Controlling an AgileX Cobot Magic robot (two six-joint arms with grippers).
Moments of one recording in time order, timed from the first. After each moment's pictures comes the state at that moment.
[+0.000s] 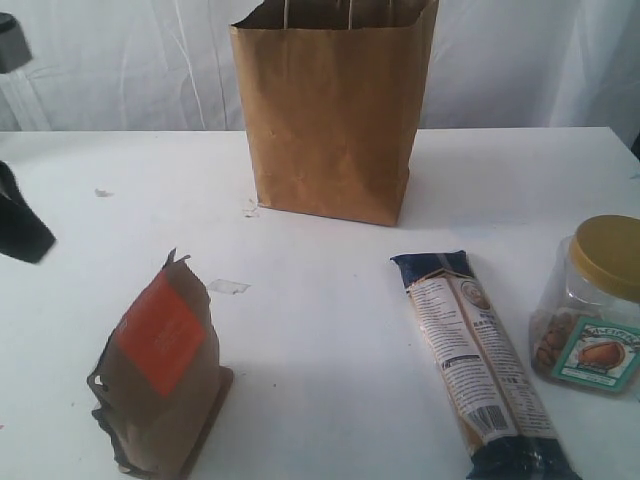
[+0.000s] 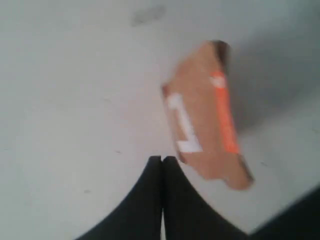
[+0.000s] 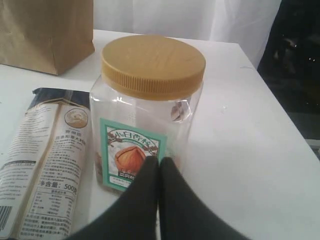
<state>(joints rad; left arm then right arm) -0.37 1.15 -1.15 -0.22 1.23 0.32 0.02 0.00 0.00 -0.04 0.35 -0.02</state>
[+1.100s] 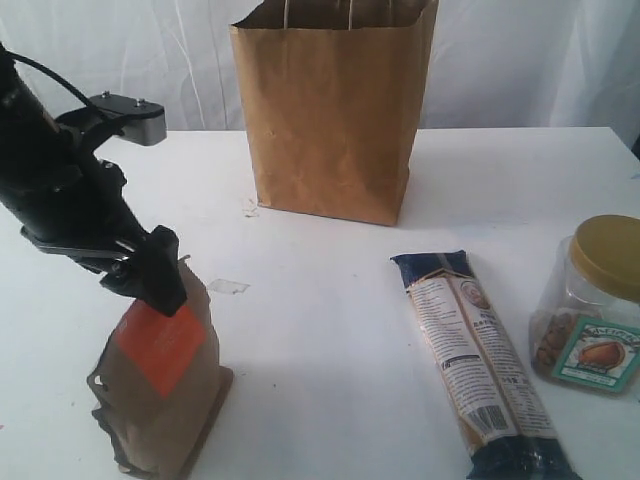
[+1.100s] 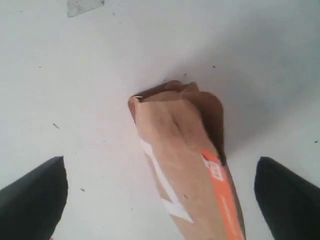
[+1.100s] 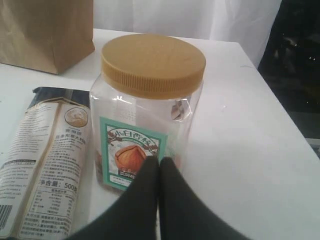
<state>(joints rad) -0.45 1.46 -1.17 -0.25 1.11 0.32 0.02 0.00 0.00 -0.04 0.35 -0.02</state>
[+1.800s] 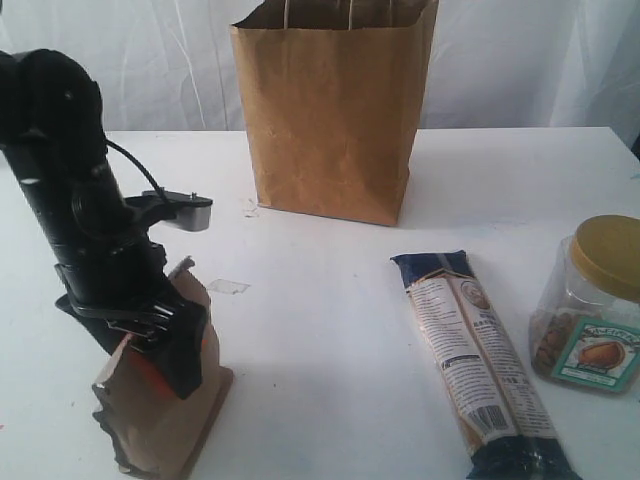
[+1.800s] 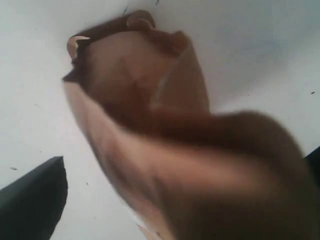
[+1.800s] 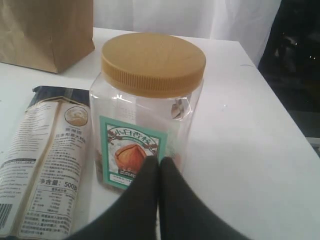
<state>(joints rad) -0.49 1.66 -1.17 -0.30 1.23 0.31 0.02 0.00 0.00 -0.04 0.36 -0.02</state>
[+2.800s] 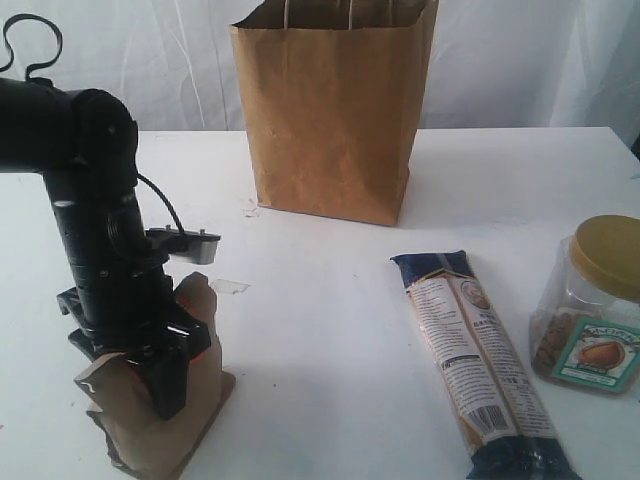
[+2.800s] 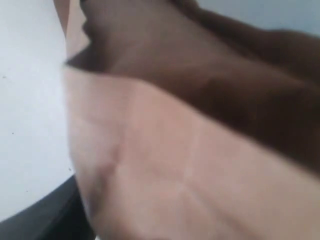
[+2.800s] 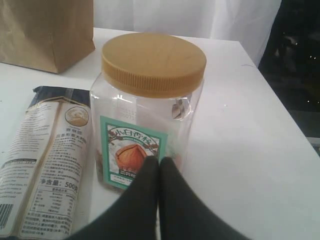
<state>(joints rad) -0.51 1.78 -1.18 -0.28 1.29 0.21 0.02 0.00 0.00 -0.04 0.36 -0.02</state>
